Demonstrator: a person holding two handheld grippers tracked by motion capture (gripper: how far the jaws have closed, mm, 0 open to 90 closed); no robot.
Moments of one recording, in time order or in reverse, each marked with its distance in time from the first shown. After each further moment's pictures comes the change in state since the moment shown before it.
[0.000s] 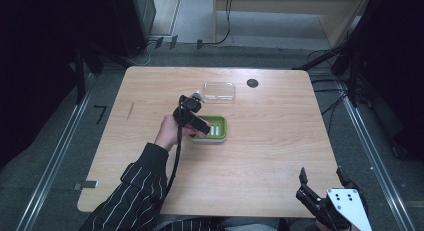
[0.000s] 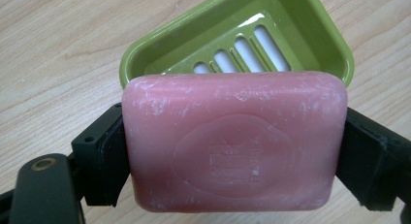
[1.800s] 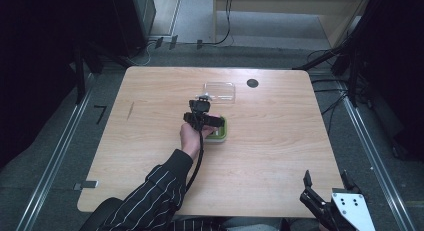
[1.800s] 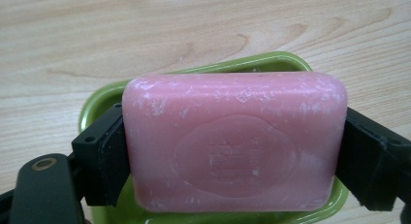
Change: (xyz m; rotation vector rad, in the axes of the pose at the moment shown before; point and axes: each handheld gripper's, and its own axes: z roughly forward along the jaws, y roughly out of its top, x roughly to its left) left arm -0.031 0.010 0.033 -0.201 0.113 -0.303; right arm -0.006 -0.002 -0.007 -0.003 -0.027 0.009
